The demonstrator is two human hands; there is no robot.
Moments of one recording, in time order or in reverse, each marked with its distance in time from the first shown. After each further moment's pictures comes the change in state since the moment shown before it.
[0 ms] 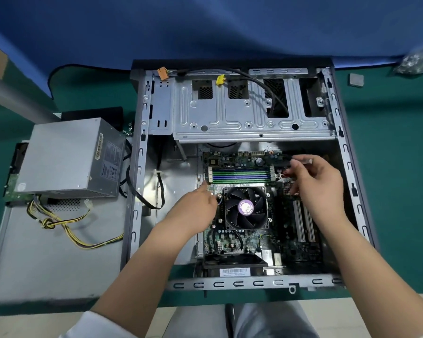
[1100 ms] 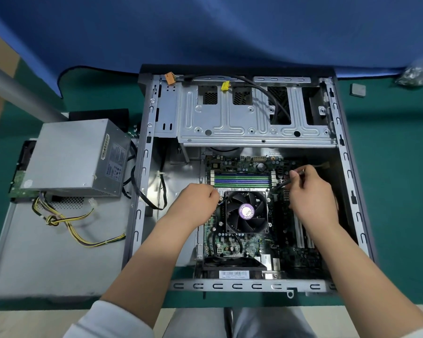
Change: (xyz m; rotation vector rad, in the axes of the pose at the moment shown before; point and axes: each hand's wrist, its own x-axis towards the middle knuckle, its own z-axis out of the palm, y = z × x) left_hand 0.010 0.003 -0.005 -0.083 0.211 -0.012; right_hand 0.003 0.015 0.007 -0.505 -0.034 -0.055
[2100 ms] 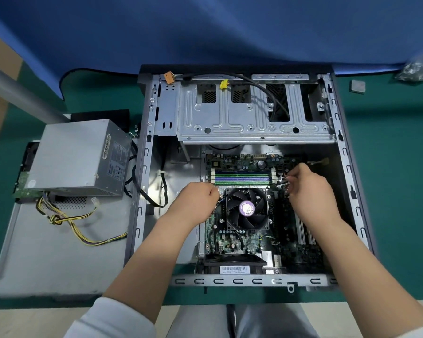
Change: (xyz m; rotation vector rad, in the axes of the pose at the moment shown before) left_hand 0.000 -0.003 0.002 0.017 0.044 0.039; right_hand -0.001 -0.001 -0.006 -0.146 -0.102 -0.127
